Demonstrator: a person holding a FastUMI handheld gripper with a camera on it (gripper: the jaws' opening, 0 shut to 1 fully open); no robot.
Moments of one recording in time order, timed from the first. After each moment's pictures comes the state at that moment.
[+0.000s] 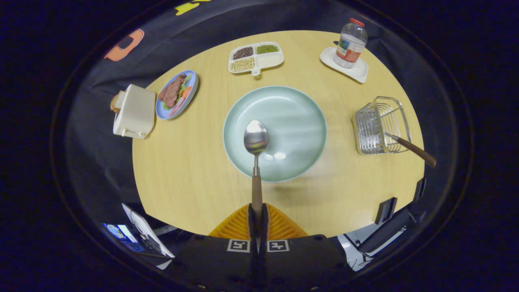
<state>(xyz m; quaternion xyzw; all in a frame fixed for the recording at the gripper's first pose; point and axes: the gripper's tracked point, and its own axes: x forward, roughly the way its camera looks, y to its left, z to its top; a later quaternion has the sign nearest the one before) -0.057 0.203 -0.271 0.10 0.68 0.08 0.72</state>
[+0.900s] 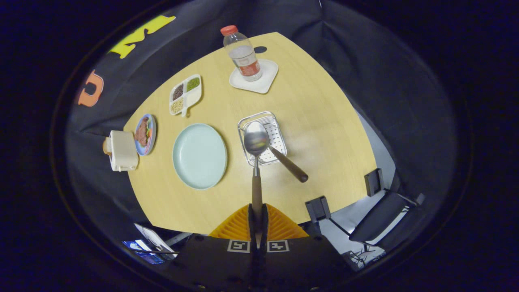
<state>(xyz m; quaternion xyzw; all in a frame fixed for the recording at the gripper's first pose) -0.047 0.007 -0.236 0.16 0.70 0.00 0.70</state>
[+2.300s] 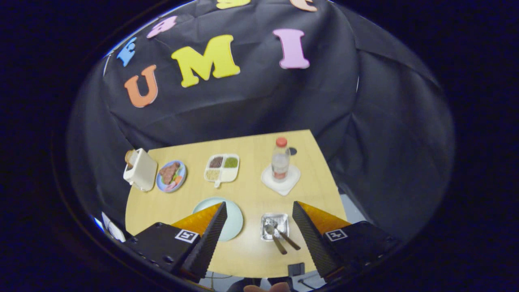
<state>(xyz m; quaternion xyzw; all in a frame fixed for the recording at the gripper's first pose) 0.076 0.010 -0.068 0.03 0.34 0.07 0.94</state>
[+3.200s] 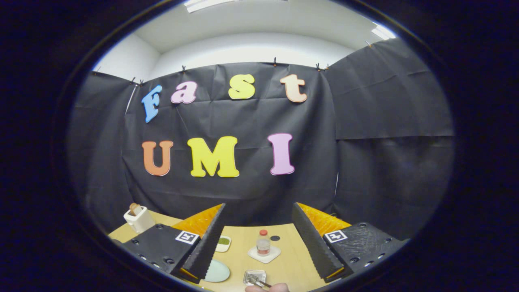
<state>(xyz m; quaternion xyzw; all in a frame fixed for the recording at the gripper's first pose) 0.030 -0.028 0.084 0.03 0.03 0.05 1.00</state>
